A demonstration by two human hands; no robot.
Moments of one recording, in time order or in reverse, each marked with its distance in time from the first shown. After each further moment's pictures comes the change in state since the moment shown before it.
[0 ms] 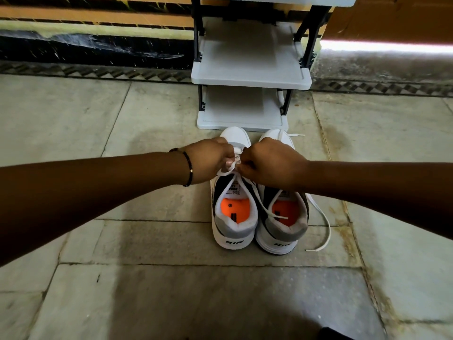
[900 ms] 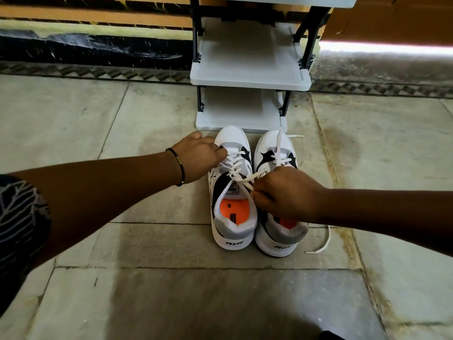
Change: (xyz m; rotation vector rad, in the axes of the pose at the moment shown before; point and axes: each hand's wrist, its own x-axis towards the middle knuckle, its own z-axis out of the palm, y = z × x) left_hand 0.009 -0.034 0.028 0.556 0.115 0.127; right_hand -0.044 -0.010 0.001 -0.045 -0.125 -0.048
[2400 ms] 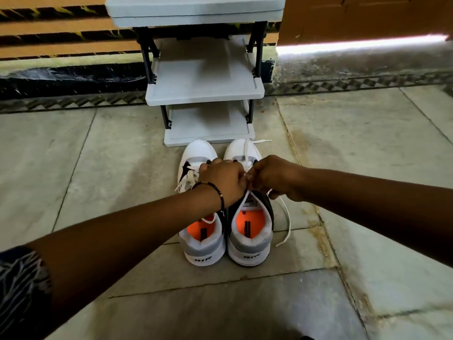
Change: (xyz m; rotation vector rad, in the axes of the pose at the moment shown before) left_hand 0.072 0.100 -0.054 -0.758 -0.082 -0.477; right_hand -0.012 0.062 -0.015 0.999 -0.044 0.715
